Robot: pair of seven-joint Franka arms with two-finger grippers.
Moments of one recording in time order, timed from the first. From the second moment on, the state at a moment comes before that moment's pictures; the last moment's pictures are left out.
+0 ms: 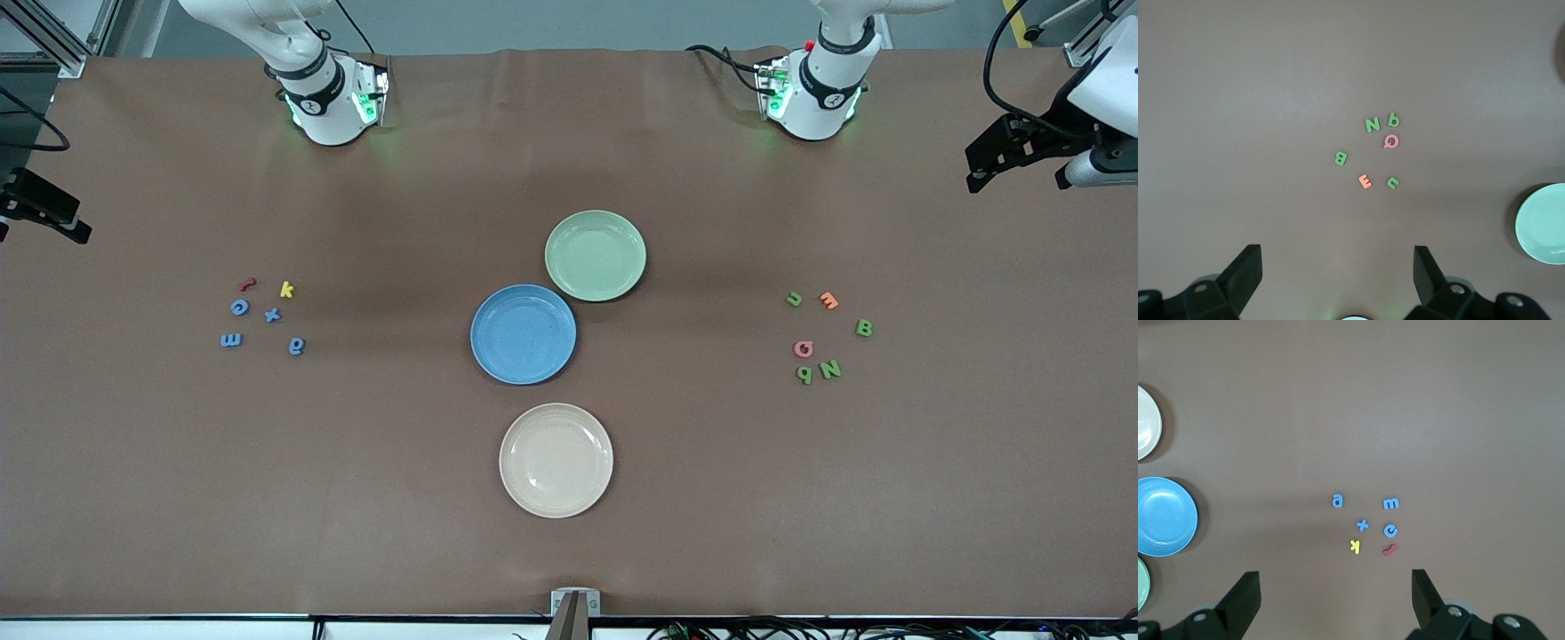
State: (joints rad) left arm -0.04 -0.13 -0.06 -1.63 0.06 1.51 -0.09; right arm 0.08 0.00 -0.17 -1.48 0.01 1.53 -0.05
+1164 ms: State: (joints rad) left arm 0.02 0.02 -0.06 -1.84 0.06 1.83 -0.09; right arm 0.08 0.01 -0.17 -1.47 0.01 1.53 -0.05
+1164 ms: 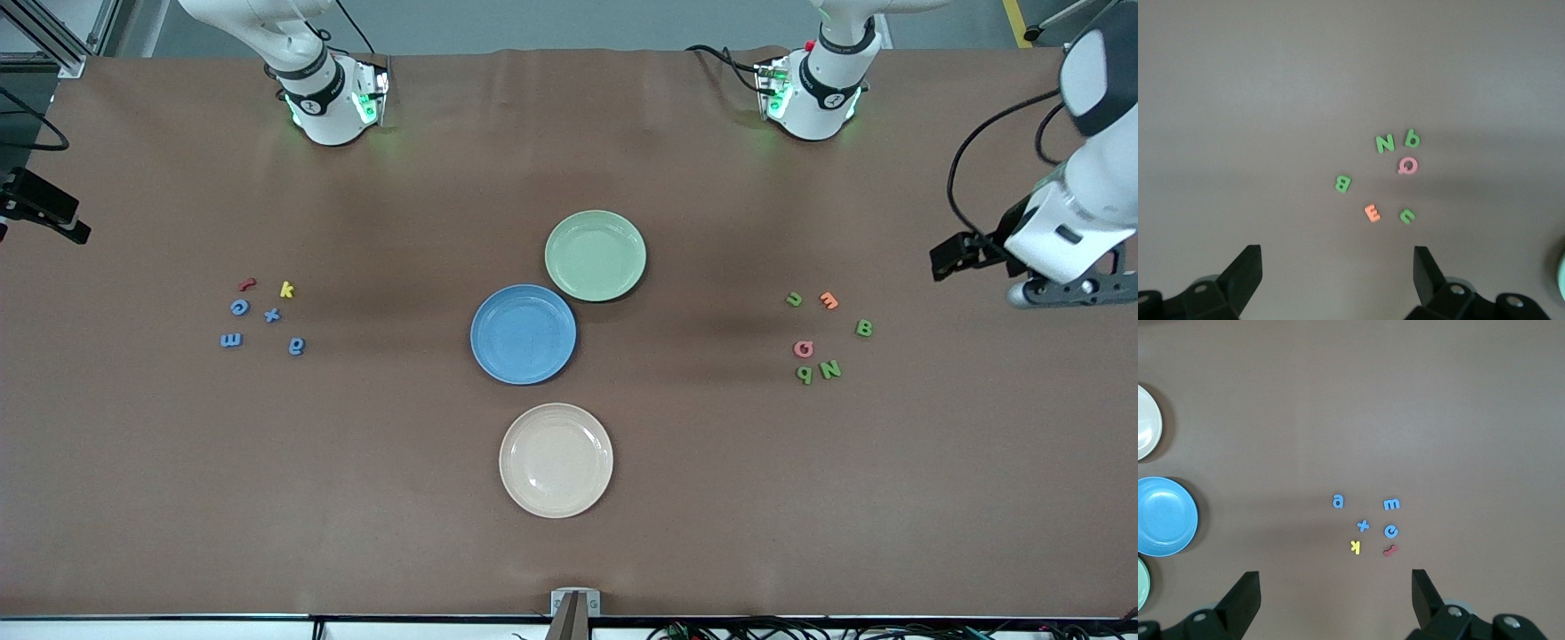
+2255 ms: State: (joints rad) left arm 0.02 0.43 -0.07 -2.06 0.06 2.48 -0.10; right arm 0.13 0.31 -0.15 -1.93 0.02 2.17 -0.05
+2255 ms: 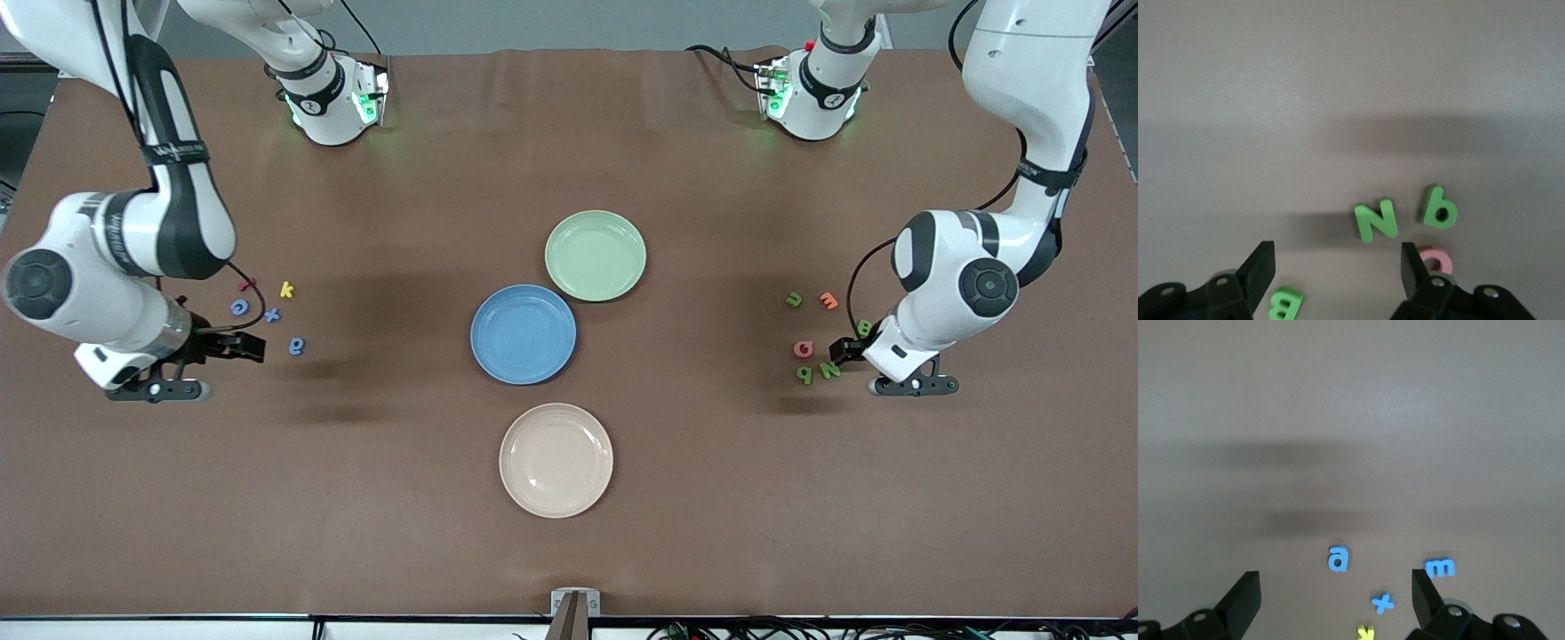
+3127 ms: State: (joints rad) left arm 0.01 0.54 -0.07 -2.01 0.06 2.52 -0.20; right arm 0.13 0.47 -0.15 -2.01 0.06 2.35 -0.05
